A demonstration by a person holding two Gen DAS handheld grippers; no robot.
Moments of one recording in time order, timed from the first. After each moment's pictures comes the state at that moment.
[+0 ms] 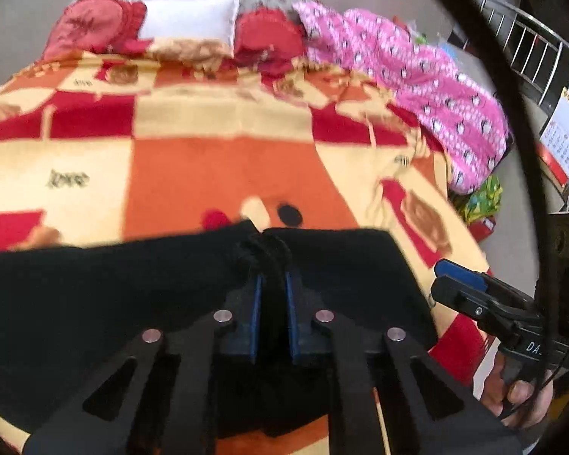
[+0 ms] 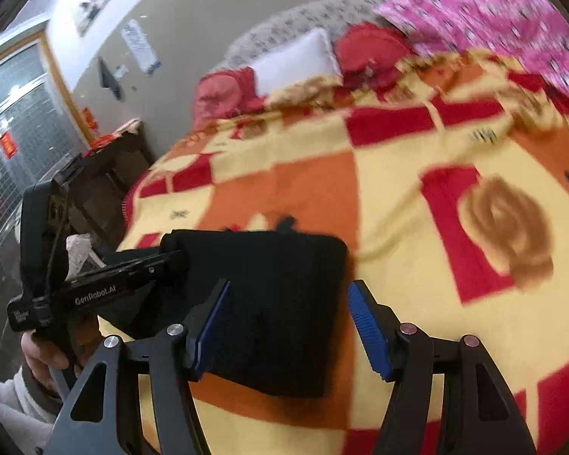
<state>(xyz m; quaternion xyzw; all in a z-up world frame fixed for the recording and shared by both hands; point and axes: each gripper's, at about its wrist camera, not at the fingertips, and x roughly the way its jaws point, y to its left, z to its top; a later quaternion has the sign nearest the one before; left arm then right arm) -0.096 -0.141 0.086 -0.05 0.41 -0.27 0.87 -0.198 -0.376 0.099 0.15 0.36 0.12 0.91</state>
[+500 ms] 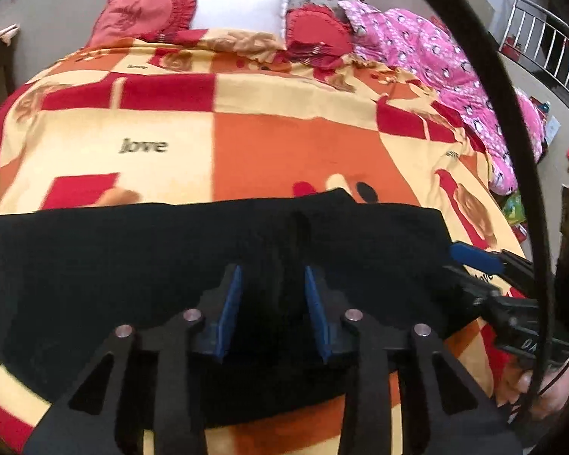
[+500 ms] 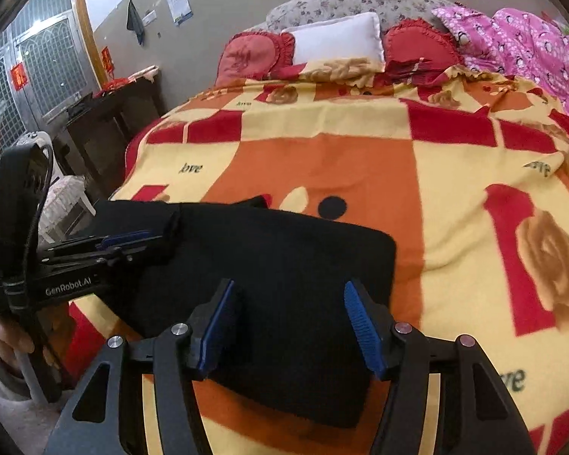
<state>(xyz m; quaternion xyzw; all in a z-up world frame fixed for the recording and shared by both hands) -0.102 -0.100 0.060 -0.04 0.43 -0.19 0.88 -0.172 -0.318 0.080 0.06 0.40 0.14 0.91</state>
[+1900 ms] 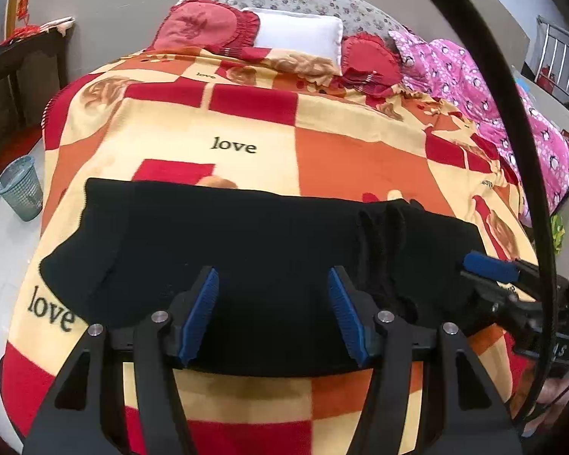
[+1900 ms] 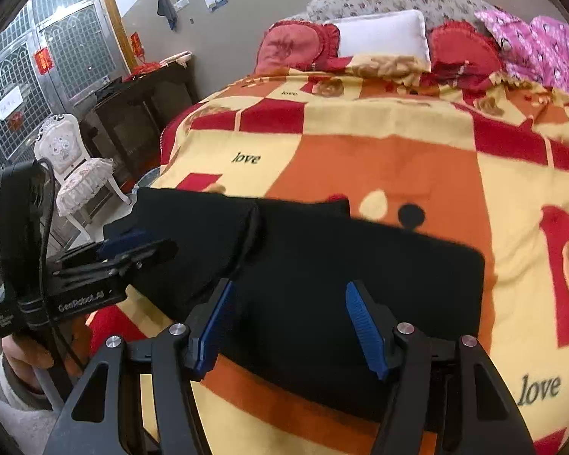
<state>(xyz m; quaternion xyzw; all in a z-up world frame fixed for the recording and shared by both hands) -0.132 -0.044 0.061 -0.06 0.40 -0.10 0.91 -0.165 -0.261 0.088 0.05 0.41 0.20 0.89</state>
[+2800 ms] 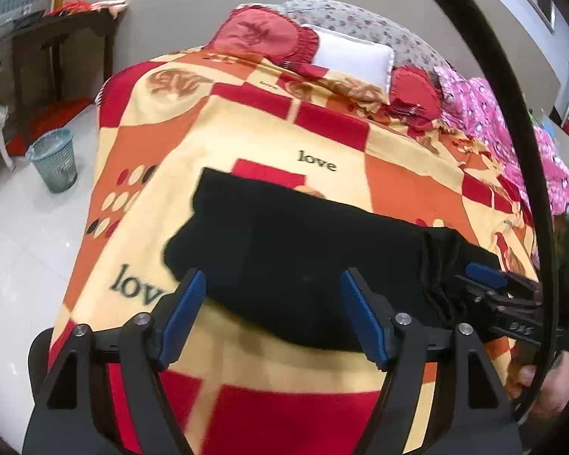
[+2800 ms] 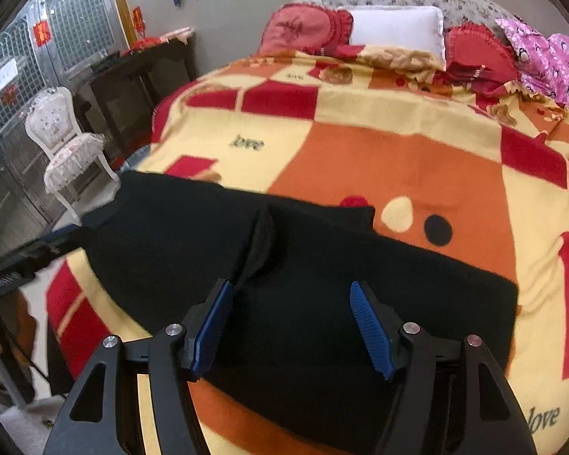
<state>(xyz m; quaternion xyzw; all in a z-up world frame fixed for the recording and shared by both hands) -0.153 0.039 0.065 -0.12 0.39 -0.03 0.91 -0.136 -0.228 0.068 0.00 0.43 0.19 0.88</state>
